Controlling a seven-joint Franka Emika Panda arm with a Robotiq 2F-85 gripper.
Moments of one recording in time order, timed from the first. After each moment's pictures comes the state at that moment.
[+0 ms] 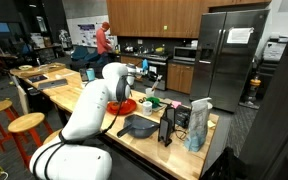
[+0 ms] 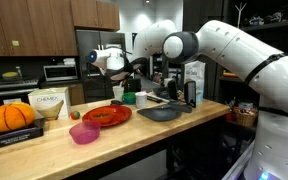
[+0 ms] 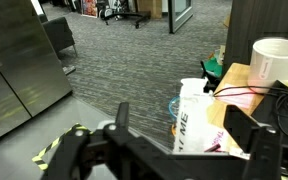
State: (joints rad) arm 0.28 0.94 0.01 -0.87 -1.33 1.88 -1.22
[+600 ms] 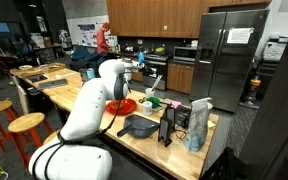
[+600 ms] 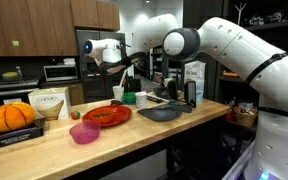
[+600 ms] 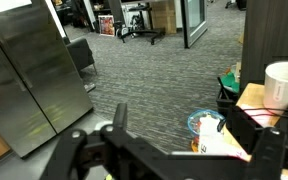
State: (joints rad) arm 0.31 0.91 0.01 -0.82 -1.40 1.87 -1.21
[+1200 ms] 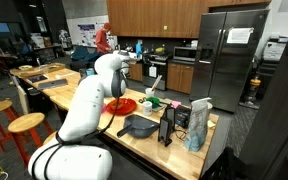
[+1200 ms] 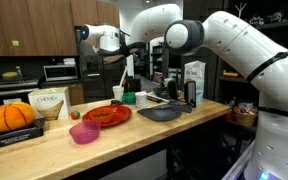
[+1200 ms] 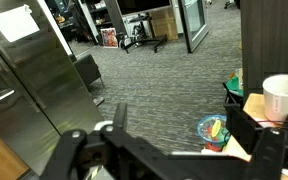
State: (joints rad) arm 0.34 0.85 0.01 -0.78 -1.40 1.83 -1.20
